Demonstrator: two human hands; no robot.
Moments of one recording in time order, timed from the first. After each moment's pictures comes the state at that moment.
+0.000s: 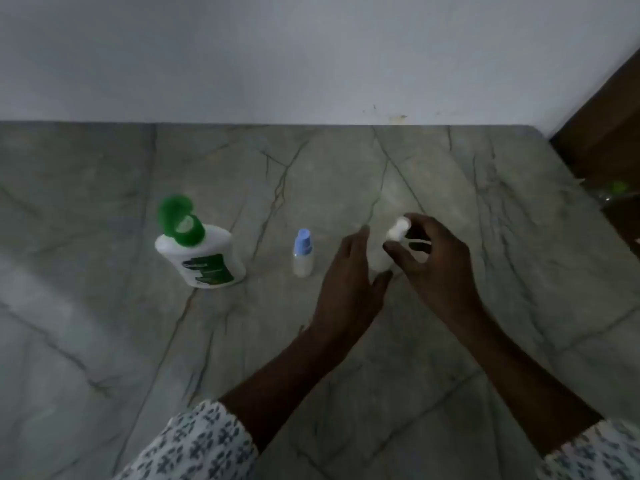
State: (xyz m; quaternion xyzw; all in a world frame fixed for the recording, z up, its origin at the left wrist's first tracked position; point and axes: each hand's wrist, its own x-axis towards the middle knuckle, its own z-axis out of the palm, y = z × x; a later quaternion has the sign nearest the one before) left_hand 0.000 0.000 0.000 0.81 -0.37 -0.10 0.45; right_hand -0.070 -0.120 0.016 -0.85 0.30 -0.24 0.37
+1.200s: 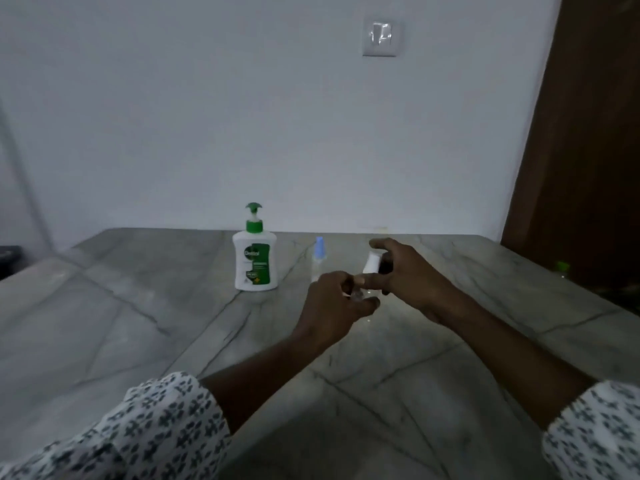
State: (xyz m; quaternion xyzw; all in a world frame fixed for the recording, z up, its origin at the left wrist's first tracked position) left_hand -0.068 0.111 -0.012 0.75 -0.39 -0.02 0.53; right_hand -0.150 -0.020 0.029 -0.86 0.15 -0.23 0.44
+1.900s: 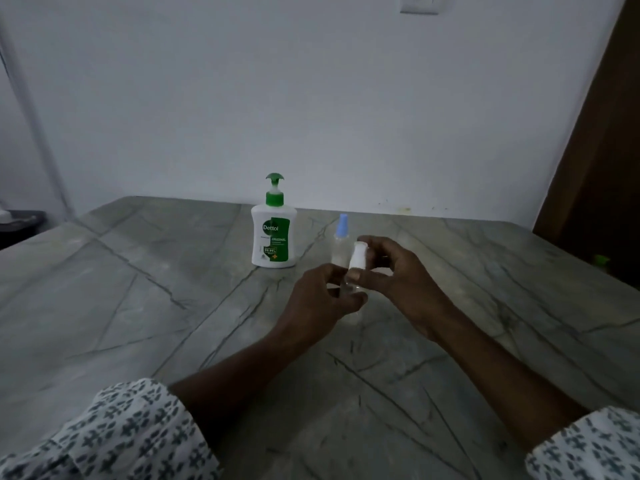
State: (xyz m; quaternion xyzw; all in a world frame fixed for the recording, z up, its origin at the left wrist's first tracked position) left_hand -0.037 0.149 -0.043 0.73 -0.38 -0.06 0.57; right_hand -0.123 0.012 -0.013 -0.80 0.08 -0.26 0.53
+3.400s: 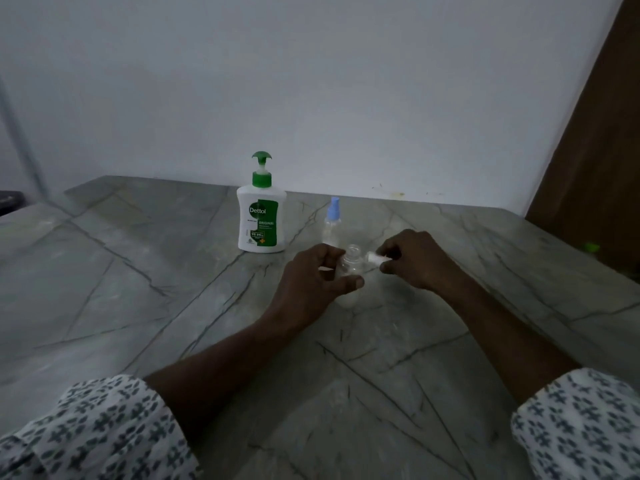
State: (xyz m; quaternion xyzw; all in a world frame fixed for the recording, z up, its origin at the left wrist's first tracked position) left_hand -0.032 0.138 -0.041 0.74 -0.37 -0.05 0.56; right_hand -0.103 -0.051 -0.009 -0.95 0.21 -0.16 0.15
